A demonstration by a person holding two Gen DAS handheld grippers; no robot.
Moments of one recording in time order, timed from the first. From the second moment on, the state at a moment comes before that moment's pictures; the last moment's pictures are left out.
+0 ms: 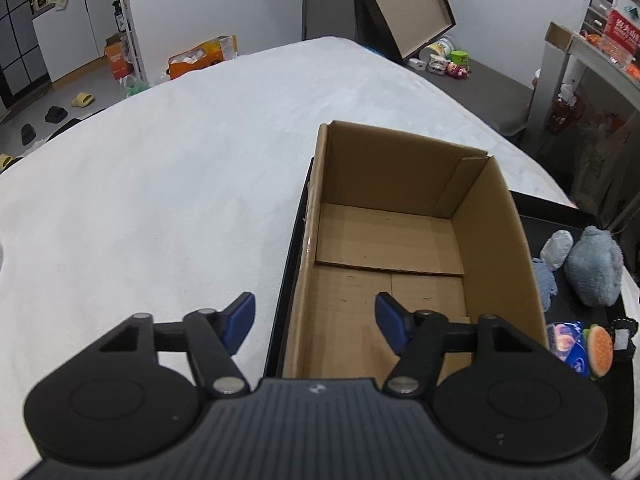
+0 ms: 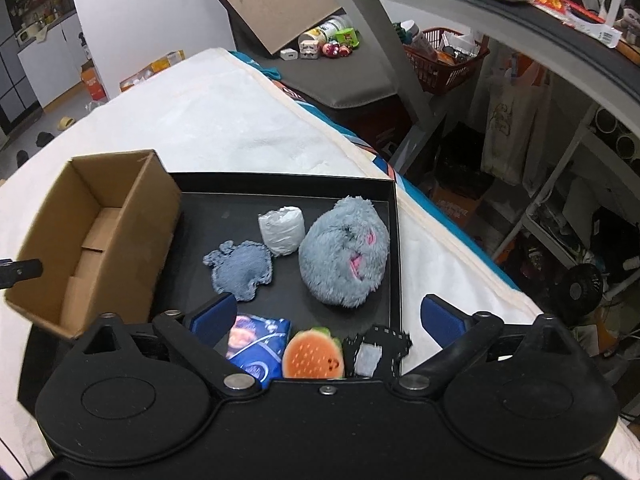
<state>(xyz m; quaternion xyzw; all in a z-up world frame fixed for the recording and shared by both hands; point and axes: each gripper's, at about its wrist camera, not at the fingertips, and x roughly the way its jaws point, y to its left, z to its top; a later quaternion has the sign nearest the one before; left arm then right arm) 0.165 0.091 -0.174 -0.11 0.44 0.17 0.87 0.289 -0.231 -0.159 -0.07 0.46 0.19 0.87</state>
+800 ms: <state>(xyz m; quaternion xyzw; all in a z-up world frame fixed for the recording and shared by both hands) 0.192 0.100 -0.186 -0.09 0.47 0.19 0.86 0.341 -0.212 -0.213 -0.10 0.48 0.19 0.85</state>
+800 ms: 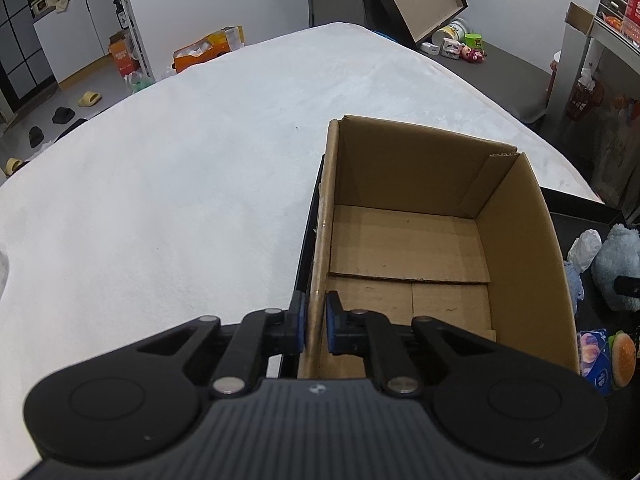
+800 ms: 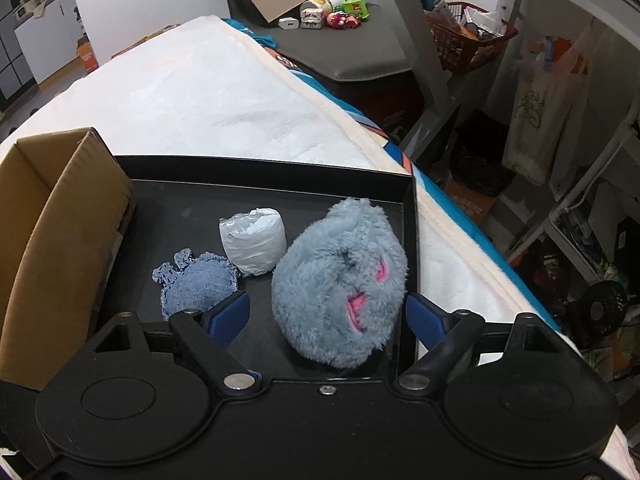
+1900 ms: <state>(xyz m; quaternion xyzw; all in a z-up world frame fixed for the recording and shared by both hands) 0.177 0.116 -0.186 -0.14 0.44 0.14 0.87 0.303 -0.180 -0.140 -0.09 0.43 0.23 0.87</state>
